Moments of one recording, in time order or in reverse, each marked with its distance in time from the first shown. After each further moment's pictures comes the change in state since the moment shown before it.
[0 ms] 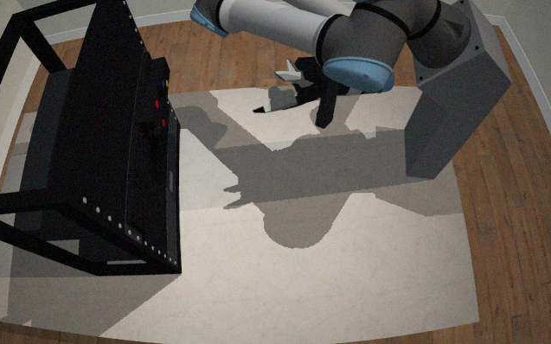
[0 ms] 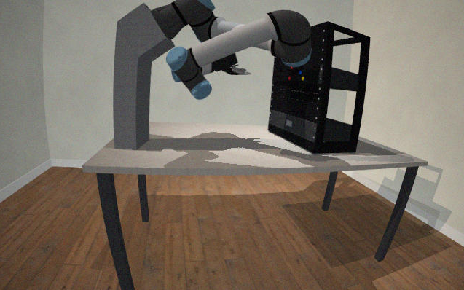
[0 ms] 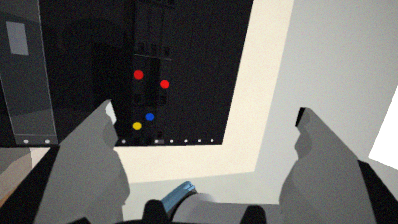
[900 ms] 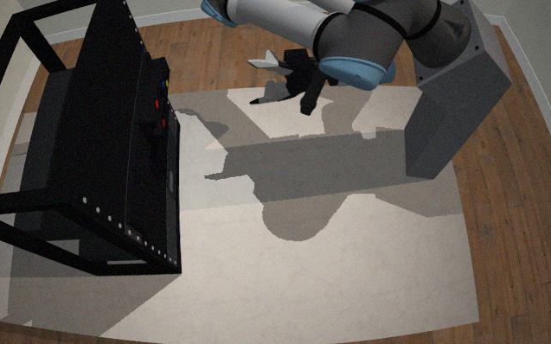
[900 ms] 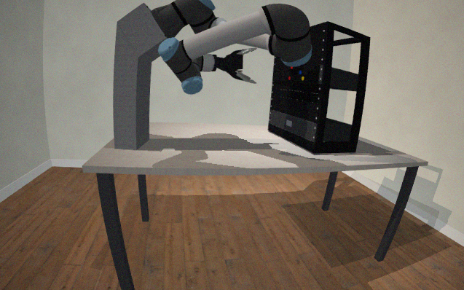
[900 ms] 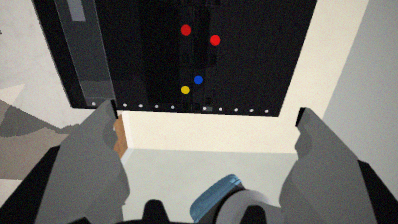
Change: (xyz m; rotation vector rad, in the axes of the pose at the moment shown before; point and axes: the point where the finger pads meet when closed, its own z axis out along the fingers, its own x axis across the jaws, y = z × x) arm -0.054 0.060 0.001 -0.175 -0.266 0.131
